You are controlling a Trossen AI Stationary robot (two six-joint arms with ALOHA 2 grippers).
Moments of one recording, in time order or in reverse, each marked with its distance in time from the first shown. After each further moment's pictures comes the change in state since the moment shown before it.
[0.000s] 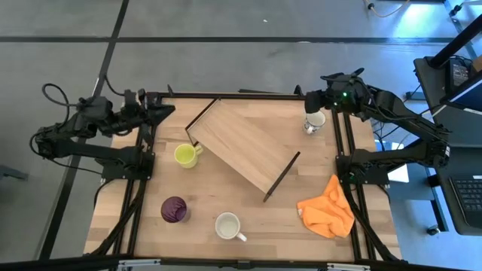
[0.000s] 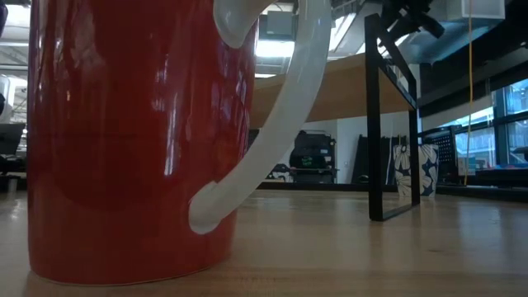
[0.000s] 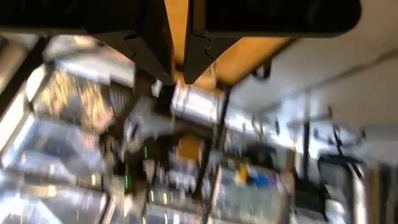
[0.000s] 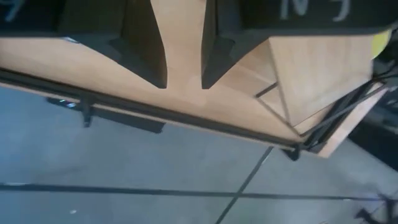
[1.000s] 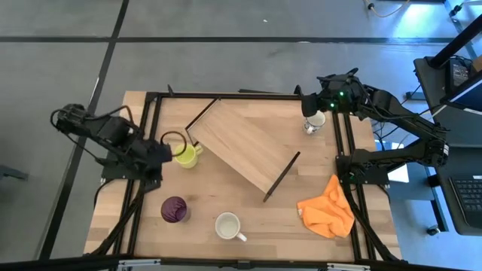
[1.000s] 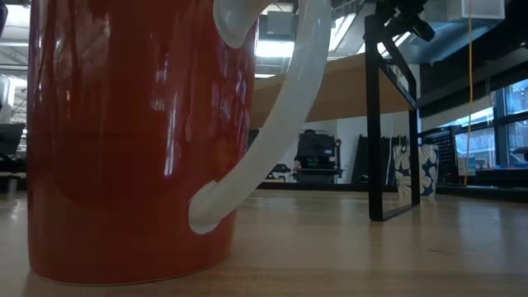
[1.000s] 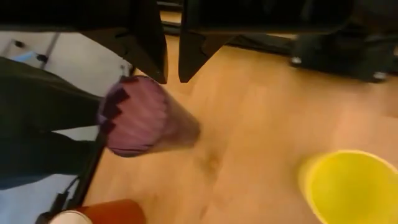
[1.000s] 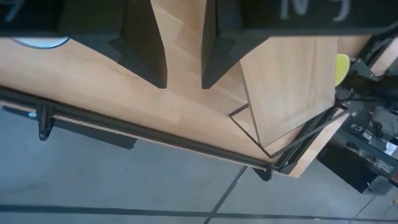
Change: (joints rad) left arm -0.478 0.542 0.380 -1.024 0.427 -0.593; right arm 0.000 0.024 0.000 0.026 -0.126 -0.017
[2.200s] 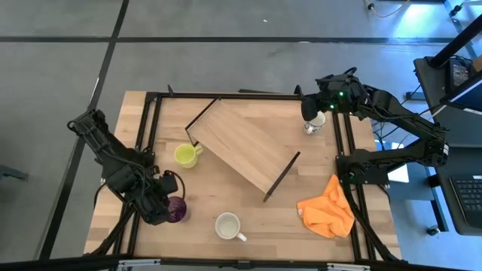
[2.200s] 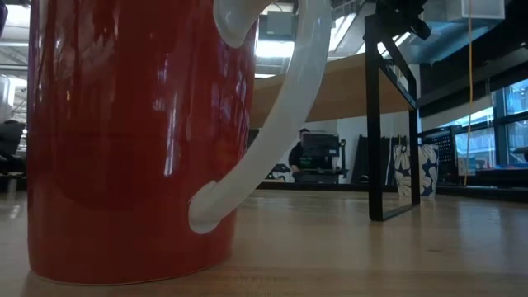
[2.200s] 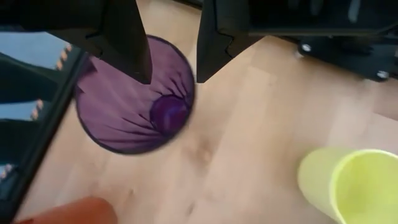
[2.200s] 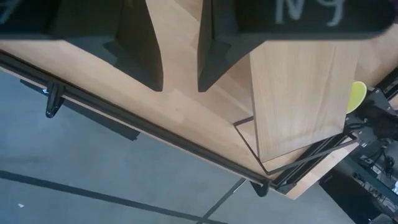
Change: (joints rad) left arm -0.386 0.257 0.000 0.070 -0.338 -0.360; right arm 0.000 0.002 0.000 0.001 0.001 -0.176
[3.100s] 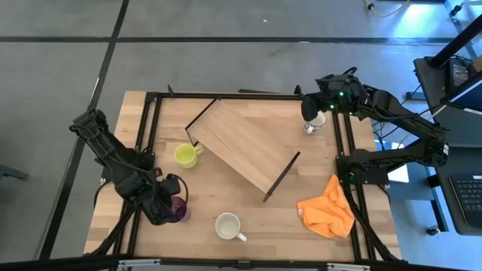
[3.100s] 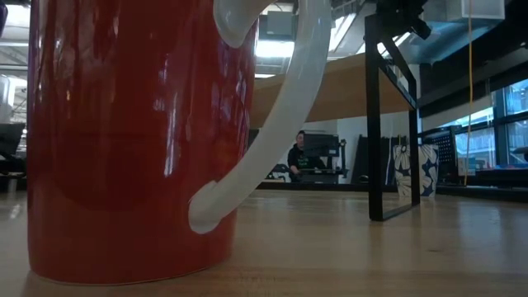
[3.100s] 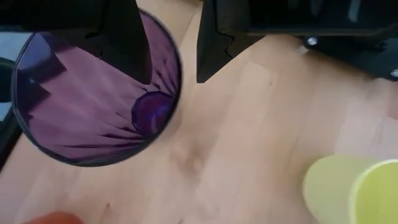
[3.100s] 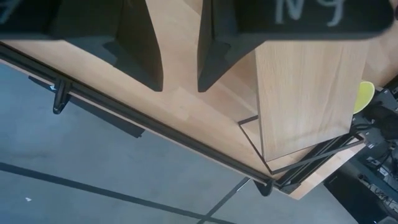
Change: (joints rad) left arm 0.001 0.000 -0.157 0.121 0.014 -0.007; right arm 0.000 0.000 0.000 0.000 0.018 -0.014
